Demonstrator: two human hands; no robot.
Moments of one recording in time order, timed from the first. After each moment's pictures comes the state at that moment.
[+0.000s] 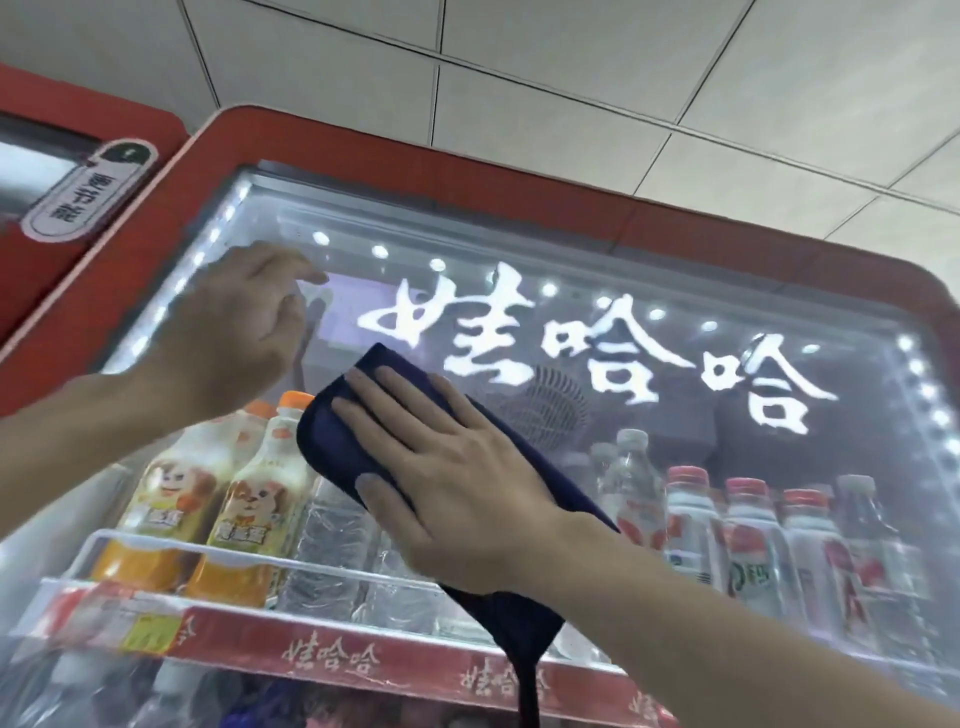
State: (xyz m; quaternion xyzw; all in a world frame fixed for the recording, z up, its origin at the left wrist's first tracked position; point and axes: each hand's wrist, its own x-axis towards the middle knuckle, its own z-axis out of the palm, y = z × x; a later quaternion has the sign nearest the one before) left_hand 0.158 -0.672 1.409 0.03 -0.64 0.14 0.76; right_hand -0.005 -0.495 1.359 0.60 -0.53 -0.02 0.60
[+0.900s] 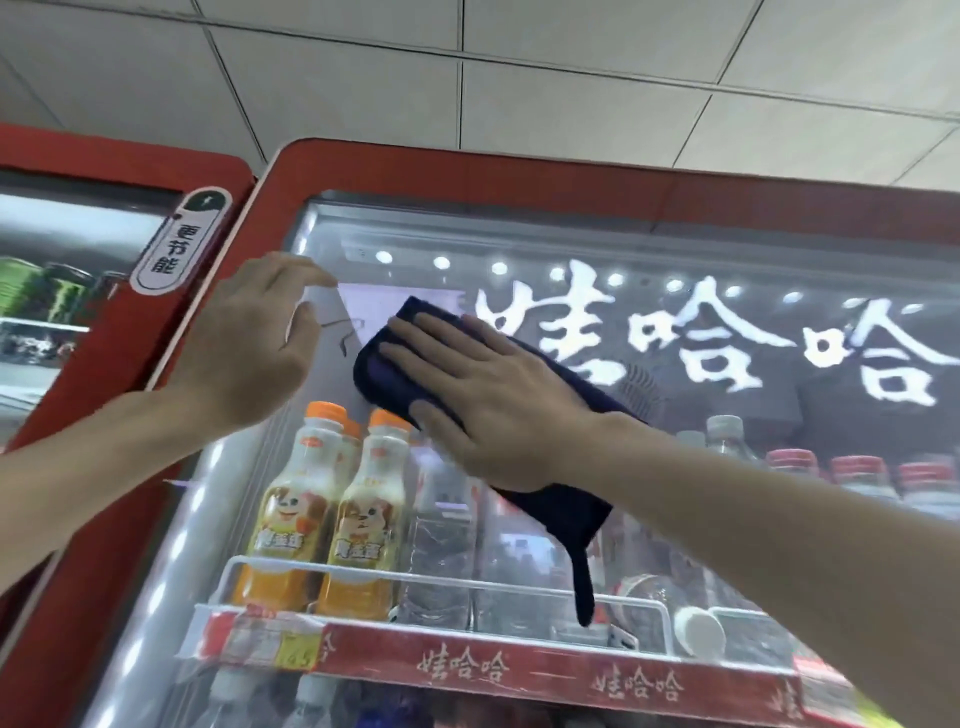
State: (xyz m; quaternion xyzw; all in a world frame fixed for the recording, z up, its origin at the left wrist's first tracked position) left_hand 0.199 -0.728 1.417 0.05 -0.64 0.17 0.75; right_hand 0.033 -0.534 1.422 0.57 -0.53 -0.03 0.62
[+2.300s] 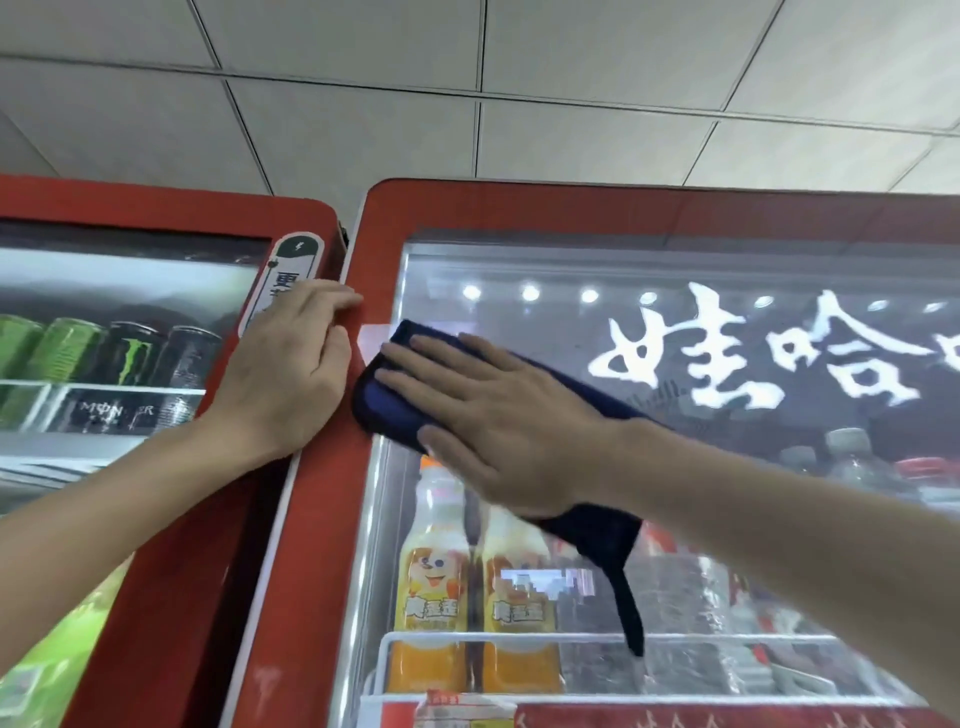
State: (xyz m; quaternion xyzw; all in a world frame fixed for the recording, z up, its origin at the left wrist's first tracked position) left_hand 0.253 -0.810 1.443 0.00 -0.65 0.16 0.75; right_hand 0.112 -0.624 1.425 0.55 -0.53 -0.05 0.64
